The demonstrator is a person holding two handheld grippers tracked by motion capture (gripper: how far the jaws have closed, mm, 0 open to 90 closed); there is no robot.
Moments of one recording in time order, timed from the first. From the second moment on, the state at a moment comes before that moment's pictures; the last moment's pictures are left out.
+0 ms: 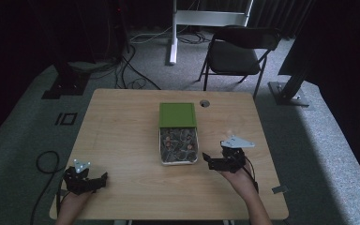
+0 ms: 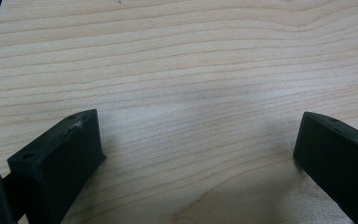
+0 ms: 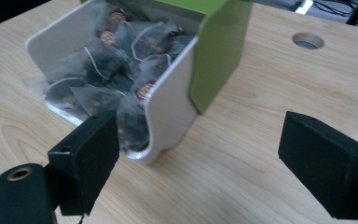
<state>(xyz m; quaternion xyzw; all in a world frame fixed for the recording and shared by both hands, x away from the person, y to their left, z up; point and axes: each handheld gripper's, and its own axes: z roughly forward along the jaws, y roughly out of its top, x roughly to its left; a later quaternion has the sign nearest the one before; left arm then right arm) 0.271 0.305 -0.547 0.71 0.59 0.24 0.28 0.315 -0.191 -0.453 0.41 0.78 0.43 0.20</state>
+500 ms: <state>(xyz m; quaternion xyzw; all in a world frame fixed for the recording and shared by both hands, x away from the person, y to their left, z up) 0.271 0.305 -0.547 0.71 0.59 0.24 0.28 0.323 -0.159 -0.445 0.39 0.79 0.44 0.19</state>
